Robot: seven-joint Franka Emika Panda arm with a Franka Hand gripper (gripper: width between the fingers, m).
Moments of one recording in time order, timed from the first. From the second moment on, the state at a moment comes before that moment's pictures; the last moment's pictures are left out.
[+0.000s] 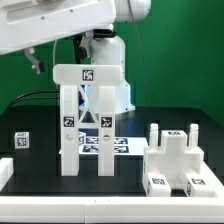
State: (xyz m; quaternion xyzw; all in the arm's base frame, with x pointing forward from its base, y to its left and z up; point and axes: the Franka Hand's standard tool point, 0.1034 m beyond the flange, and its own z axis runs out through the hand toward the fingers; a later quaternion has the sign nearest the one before) arm 0.518 -0.104 0.215 -0.95 -0.28 0.12 0.10
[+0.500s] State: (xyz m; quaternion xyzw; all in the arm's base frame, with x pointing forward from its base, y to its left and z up) arm 0.501 -0.117 0.211 -0.93 -0.32 0.10 0.11
